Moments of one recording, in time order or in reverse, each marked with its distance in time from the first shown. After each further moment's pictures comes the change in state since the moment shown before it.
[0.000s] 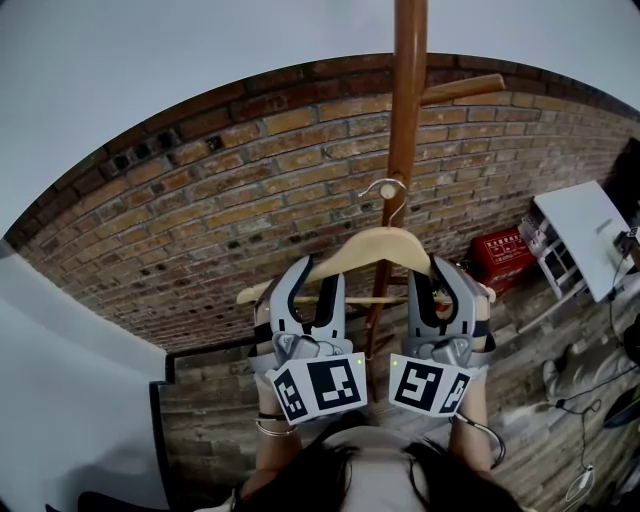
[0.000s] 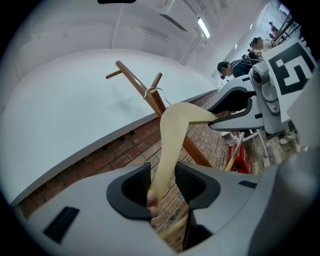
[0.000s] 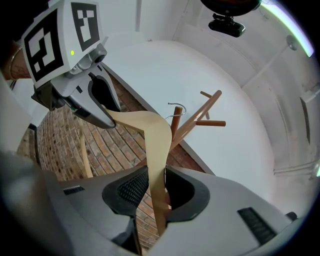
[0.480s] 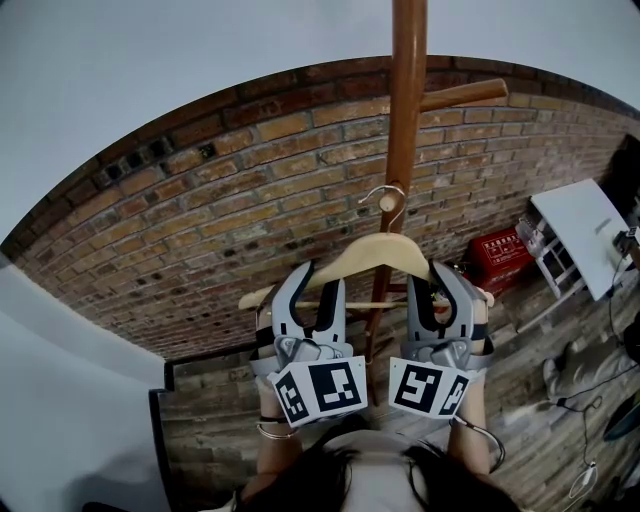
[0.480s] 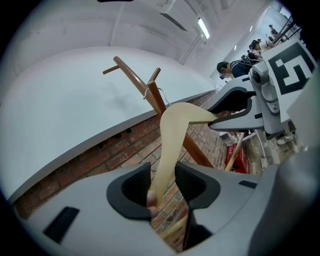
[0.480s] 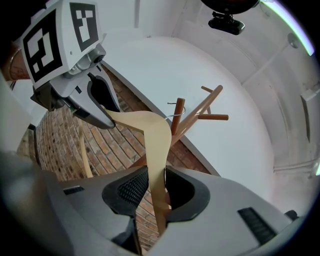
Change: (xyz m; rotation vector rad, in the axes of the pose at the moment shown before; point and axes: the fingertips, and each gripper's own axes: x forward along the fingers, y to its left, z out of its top) left arm 0.016 -0.006 -0.007 -0.005 0.005 -0.032; right arm 0.012 0.003 -0.012 0.011 0.032 0.000
